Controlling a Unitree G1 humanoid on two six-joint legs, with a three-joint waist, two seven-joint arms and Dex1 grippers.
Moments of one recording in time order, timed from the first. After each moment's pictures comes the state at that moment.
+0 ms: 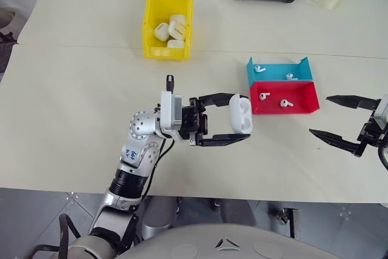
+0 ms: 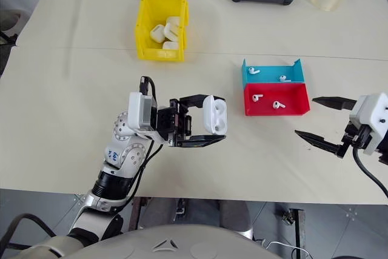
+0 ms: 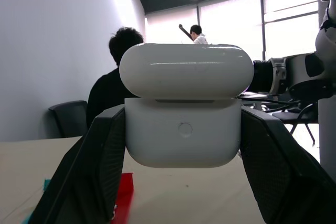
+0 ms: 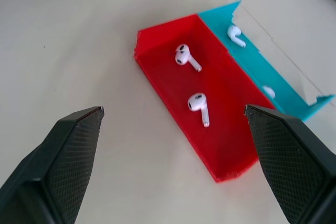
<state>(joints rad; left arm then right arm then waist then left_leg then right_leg) -0.33 0.12 -0.22 -0.10 -0.53 -0.07 -1.12 0.13 -0.97 -0.49 -0.13 0.48 0.12 1.22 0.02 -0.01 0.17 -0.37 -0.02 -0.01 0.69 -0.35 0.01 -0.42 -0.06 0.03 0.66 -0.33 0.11</state>
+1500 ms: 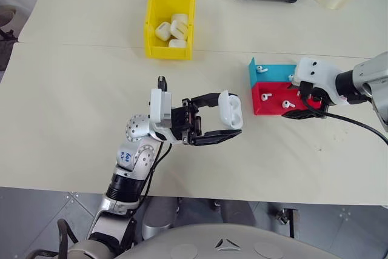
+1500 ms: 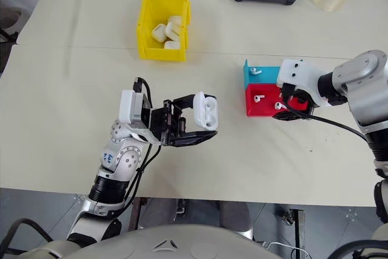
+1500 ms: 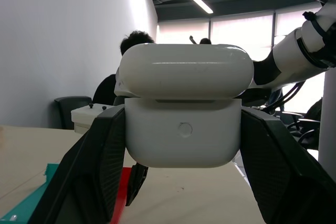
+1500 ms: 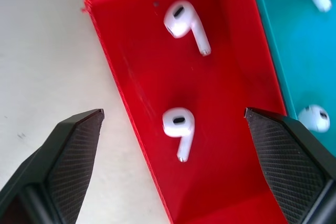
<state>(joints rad) -0.28 0.13 -0.18 -0.13 -0.59 0.00 -1.10 -0.70 -1.07 0.35 0.05 0.02 0.62 1.30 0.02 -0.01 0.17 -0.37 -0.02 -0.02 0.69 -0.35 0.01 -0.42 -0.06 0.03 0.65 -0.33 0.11</state>
